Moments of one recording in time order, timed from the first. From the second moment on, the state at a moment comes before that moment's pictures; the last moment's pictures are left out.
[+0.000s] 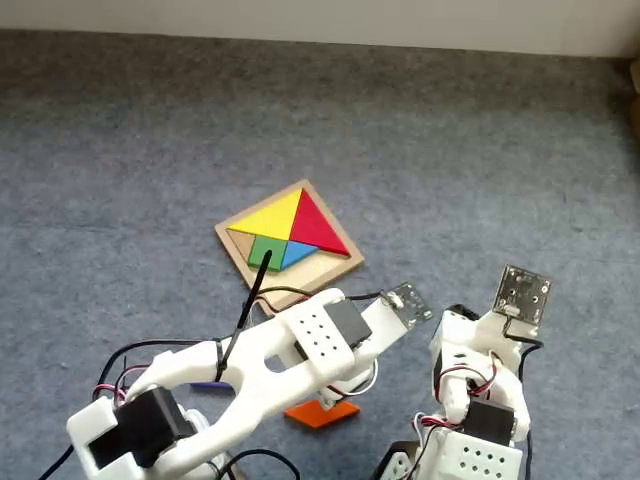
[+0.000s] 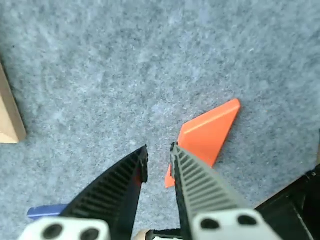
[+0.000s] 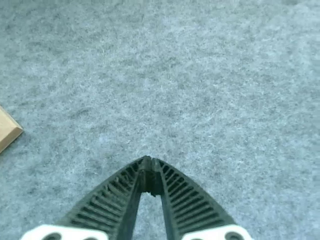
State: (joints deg) left arm 51.1 -7.3 37.2 74.0 8.0; right arm 9.5 -102.9 96.0 57.4 -1.5
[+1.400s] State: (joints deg) left arm 56.4 -55.3 65.7 72.0 1.3; right arm 9.9 -102.9 96.0 57.2 -1.5
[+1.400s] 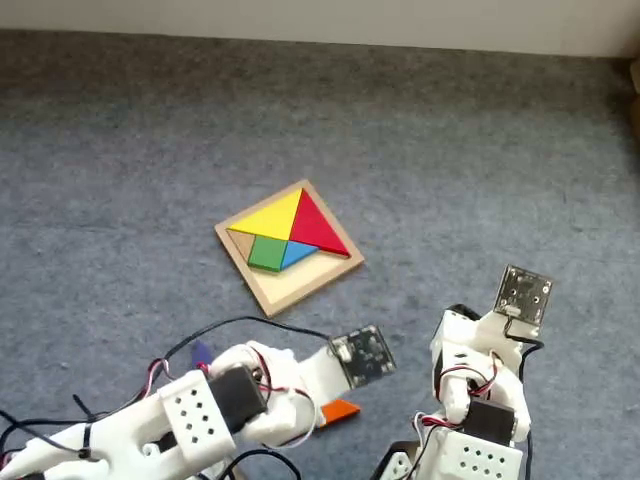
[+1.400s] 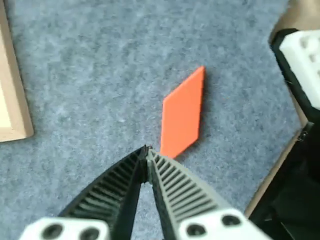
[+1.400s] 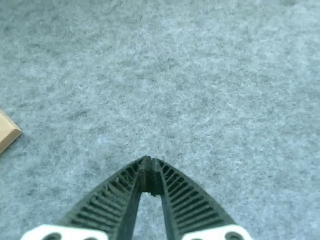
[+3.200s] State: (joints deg) left arm 51.9 -4.7 34.3 78.0 20.3; right arm 9.9 -102.9 96.0 57.2 -1.5
